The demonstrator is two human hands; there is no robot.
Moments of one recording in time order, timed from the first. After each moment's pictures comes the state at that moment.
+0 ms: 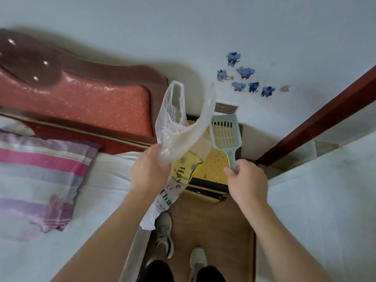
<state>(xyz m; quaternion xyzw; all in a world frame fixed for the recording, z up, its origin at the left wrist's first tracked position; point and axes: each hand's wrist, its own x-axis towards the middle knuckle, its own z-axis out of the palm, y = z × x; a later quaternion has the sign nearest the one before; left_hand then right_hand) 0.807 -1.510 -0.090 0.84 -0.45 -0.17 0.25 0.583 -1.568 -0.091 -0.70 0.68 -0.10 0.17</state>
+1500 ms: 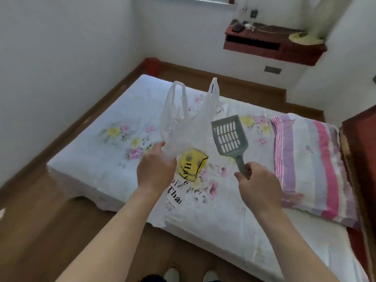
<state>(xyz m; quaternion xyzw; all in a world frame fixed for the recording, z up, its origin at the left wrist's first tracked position) 0.826 -0.813 0.012 0.86 0.35 0.15 0.35 0.903 -1.041 0.023 -0.96 -0.11 -0.01 0.24</state>
